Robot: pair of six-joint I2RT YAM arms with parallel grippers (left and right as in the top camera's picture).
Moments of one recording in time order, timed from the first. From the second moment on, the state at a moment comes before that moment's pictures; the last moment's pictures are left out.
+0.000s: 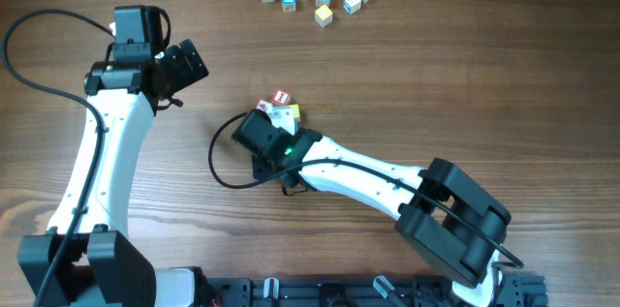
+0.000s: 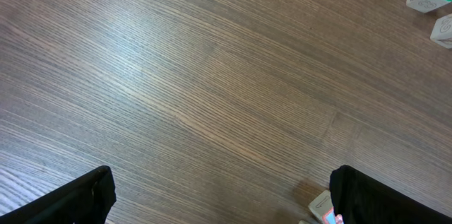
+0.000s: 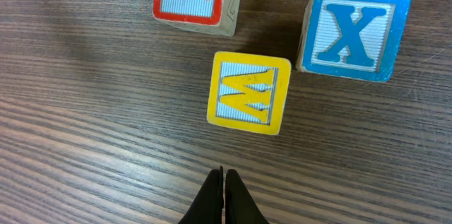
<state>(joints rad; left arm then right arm) 0.03 1.55 1.27 -0.76 -0.13 -0.43 0.99 1.98 1.33 -0.53 0.09 0.85</state>
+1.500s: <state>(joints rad) 0.03 1.55 1.27 -0.76 -0.13 -0.43 0.99 2.02 1.33 -0.47 0.12 0.86</state>
